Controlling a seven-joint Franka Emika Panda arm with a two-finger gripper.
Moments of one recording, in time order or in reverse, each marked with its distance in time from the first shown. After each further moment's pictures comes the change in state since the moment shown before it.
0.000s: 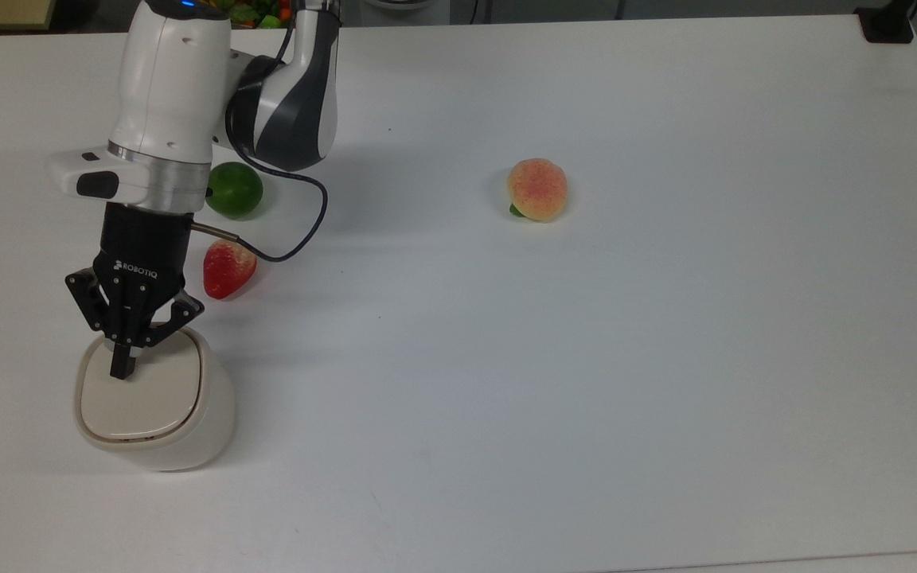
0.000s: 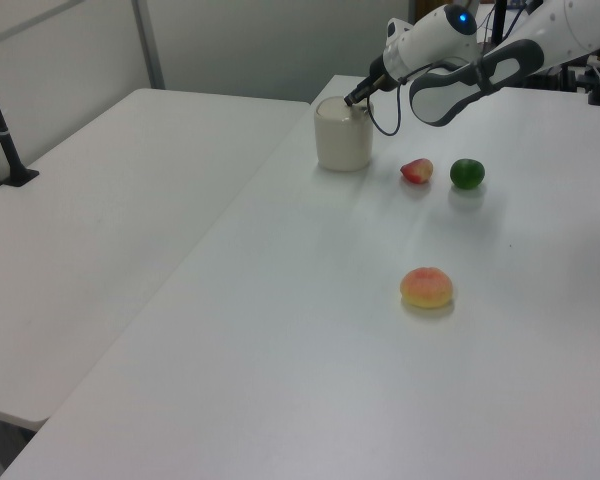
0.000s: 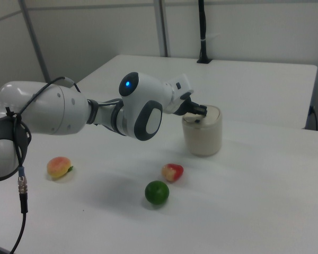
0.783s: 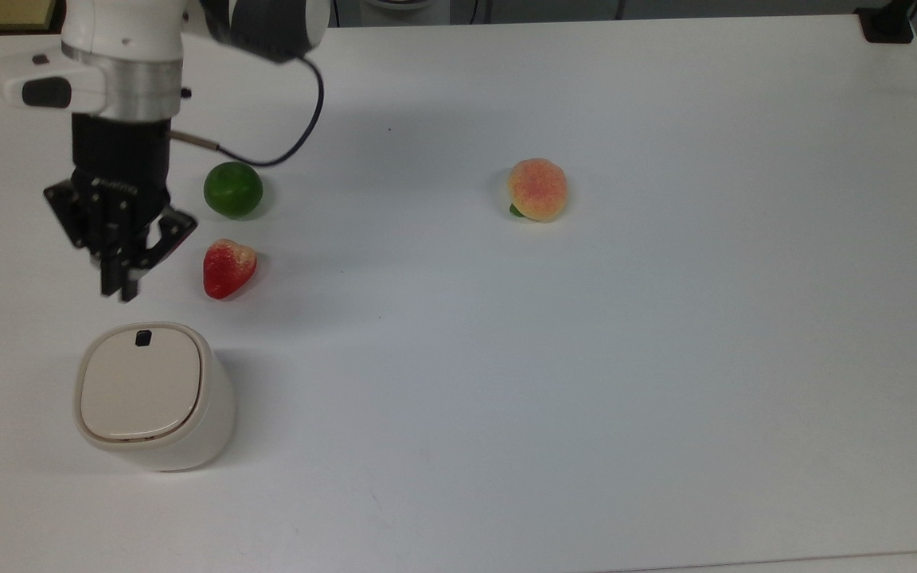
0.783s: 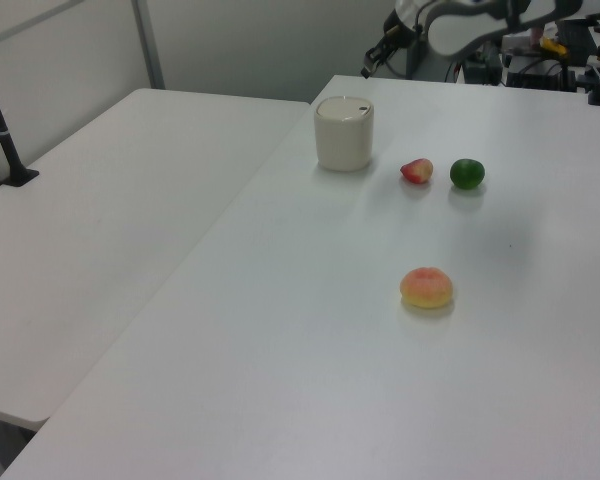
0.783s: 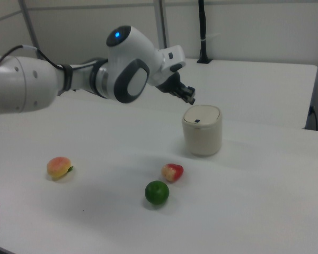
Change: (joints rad) arm 0.000 -0.234 0.027 -0.014 0.017 -0.456 0.032
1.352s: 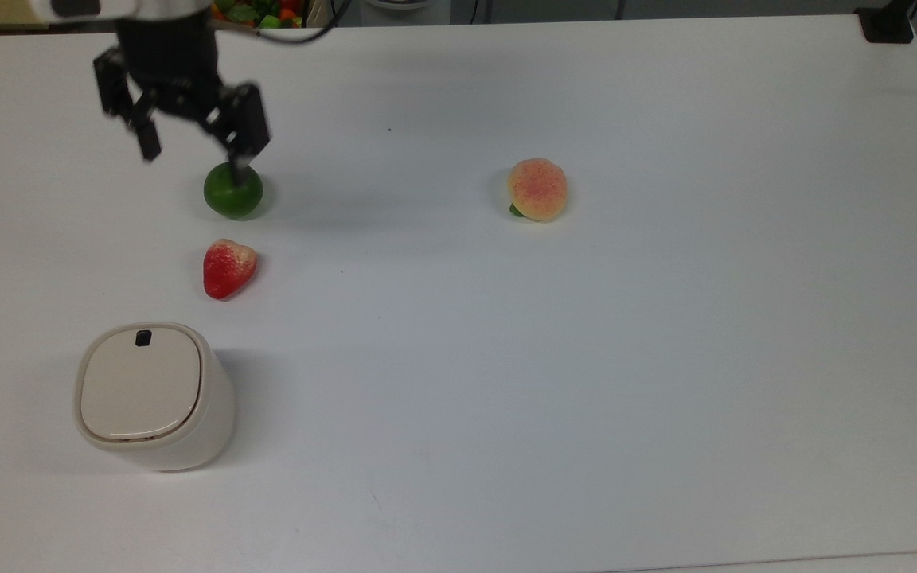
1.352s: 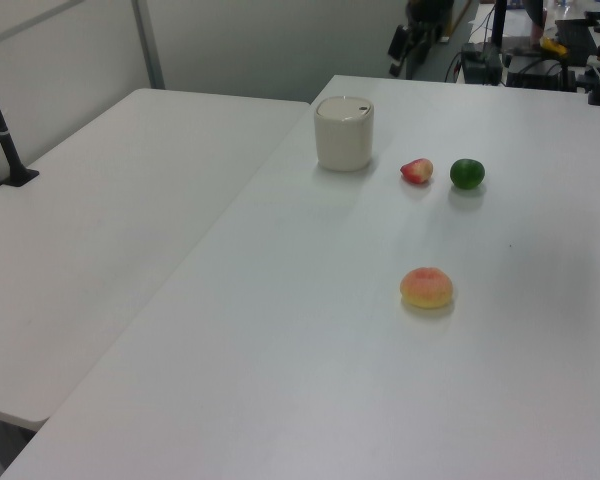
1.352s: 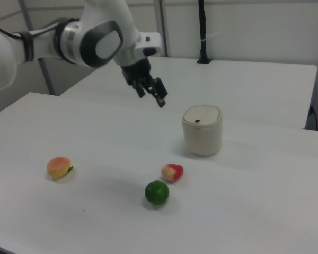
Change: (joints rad) arm 0.001 -0.196 0.062 -0.003 0.001 -0.525 0.080
